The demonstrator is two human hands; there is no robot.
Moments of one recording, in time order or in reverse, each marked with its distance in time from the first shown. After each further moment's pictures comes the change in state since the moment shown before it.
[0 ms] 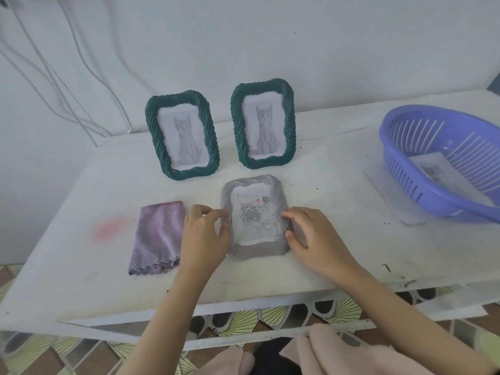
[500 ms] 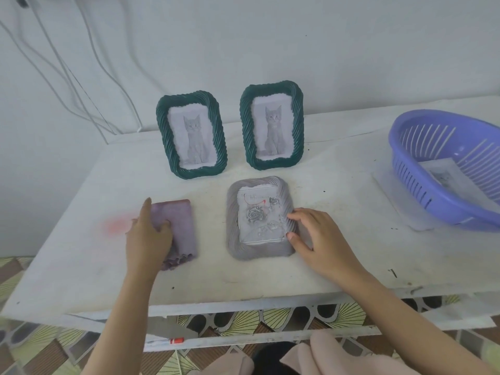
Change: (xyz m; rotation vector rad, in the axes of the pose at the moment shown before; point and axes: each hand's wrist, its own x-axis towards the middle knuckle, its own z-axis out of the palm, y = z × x) left_hand 0.010 -0.069 -0.051 -0.005 0.096 -0.416; right_hand 0.000 0.001 0.001 -0.014 0.001 -0.004
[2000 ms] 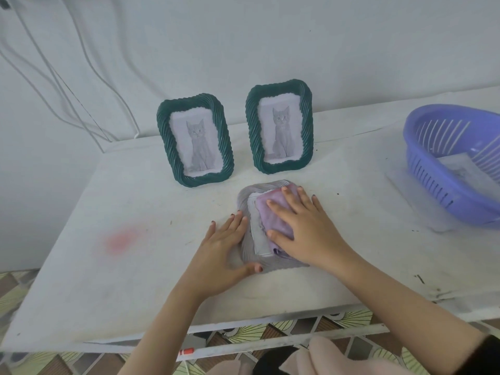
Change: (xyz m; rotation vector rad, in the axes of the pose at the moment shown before) left_hand -0.013 0.020 0.041 0.127 -0.562 0.747; right_hand 0.053 -0.032 0.022 -0.314 -0.213 0.020
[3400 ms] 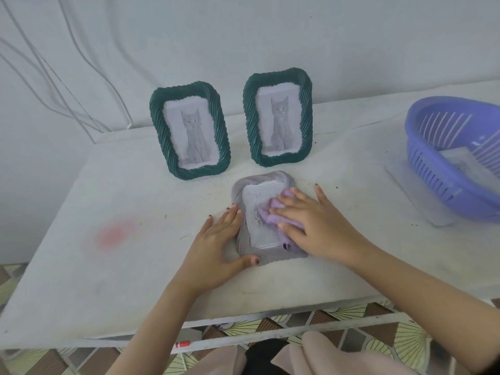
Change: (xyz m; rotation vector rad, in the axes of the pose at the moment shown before) left_hand 0.001 -0.005 0.004 -0.018 0.079 0.053; right_hand -0.008 0.015 -0.016 0.069 -0.031 -0.170
